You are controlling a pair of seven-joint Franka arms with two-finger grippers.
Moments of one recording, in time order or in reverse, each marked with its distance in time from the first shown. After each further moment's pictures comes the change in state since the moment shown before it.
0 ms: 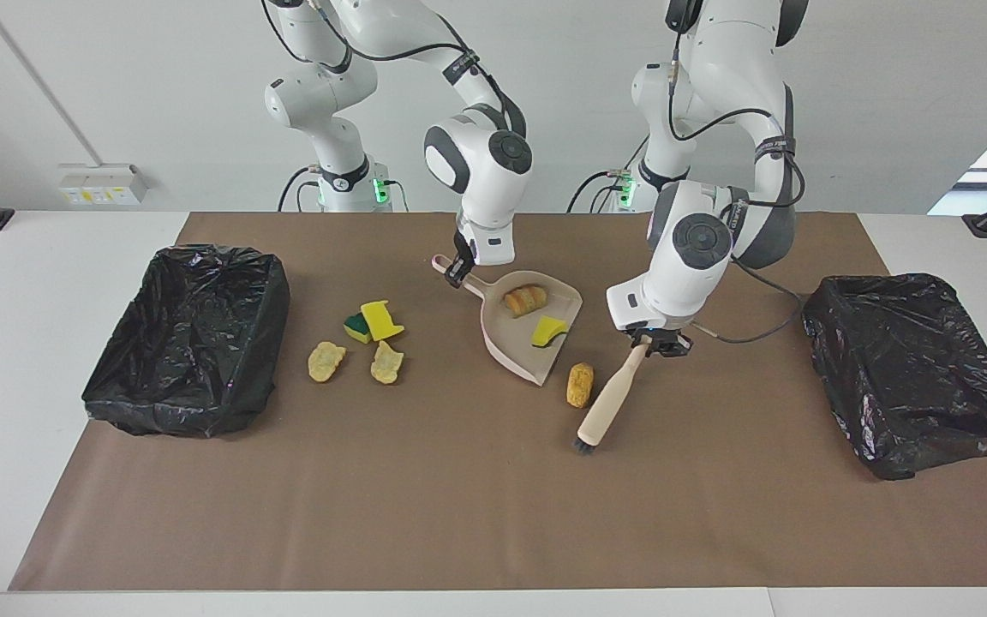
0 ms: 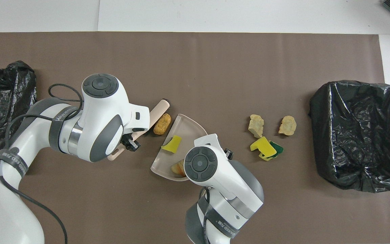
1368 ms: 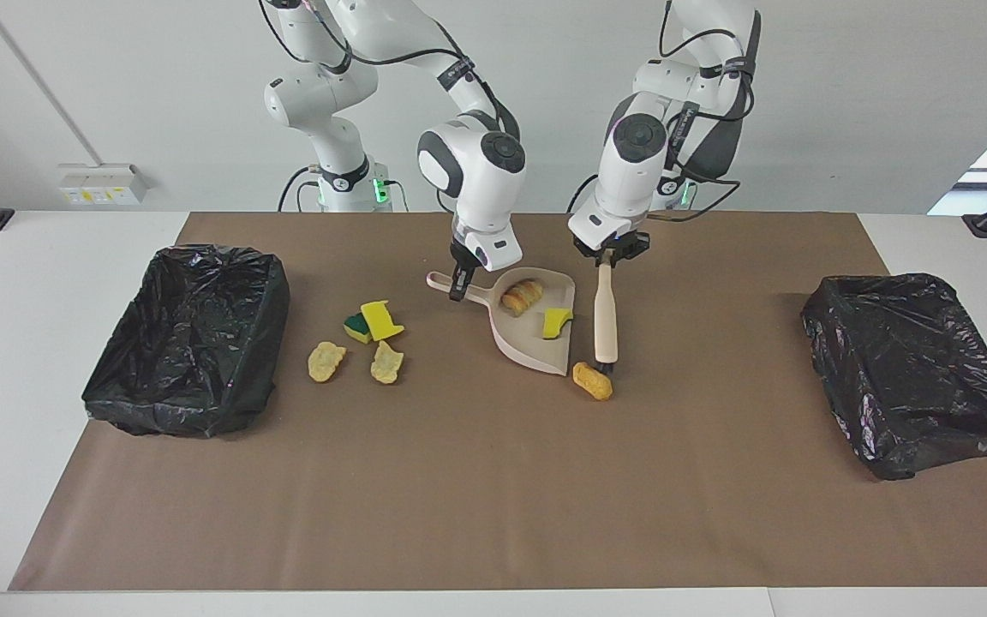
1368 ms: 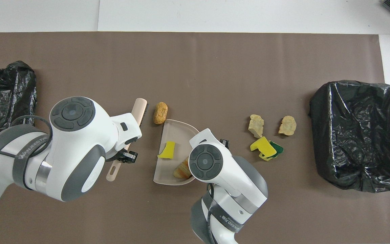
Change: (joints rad) left arm -0.005 -0.221 0.031 -0.114 -0.017 0.006 -0.366; right arm -0.024 0.007 -0.003 0.000 -0.053 0.084 -0.299
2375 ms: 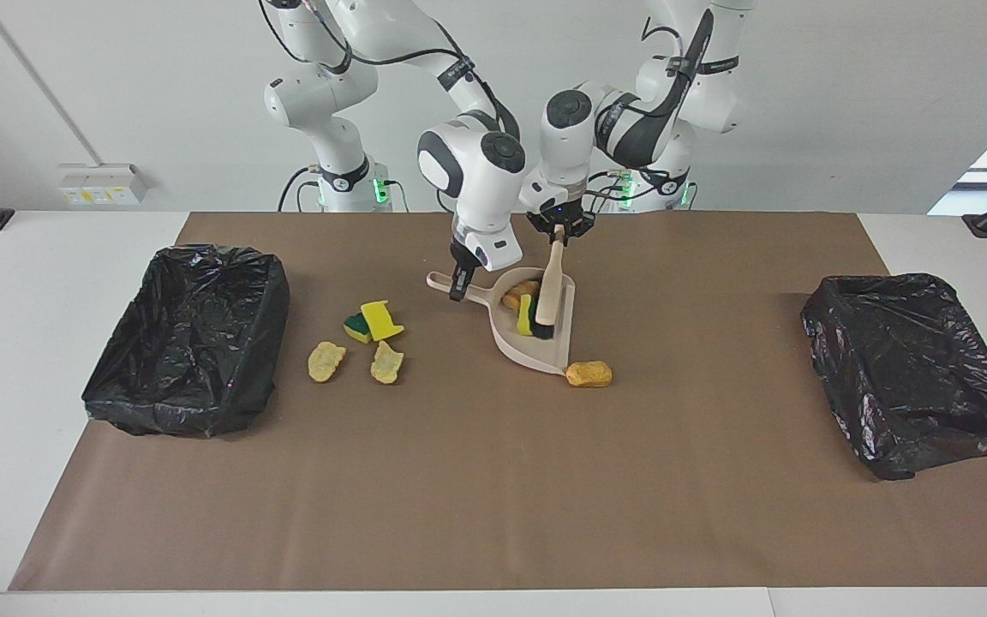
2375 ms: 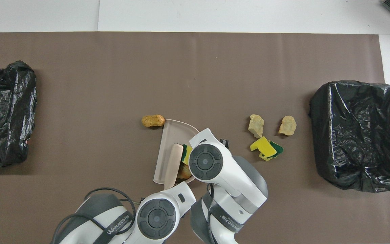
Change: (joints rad) left arm -0.372 -0.164 -0.016 -0.300 -0.042 0.134 -0.491; right arm 0.000 0.000 0.000 0.000 0.000 0.000 0.000
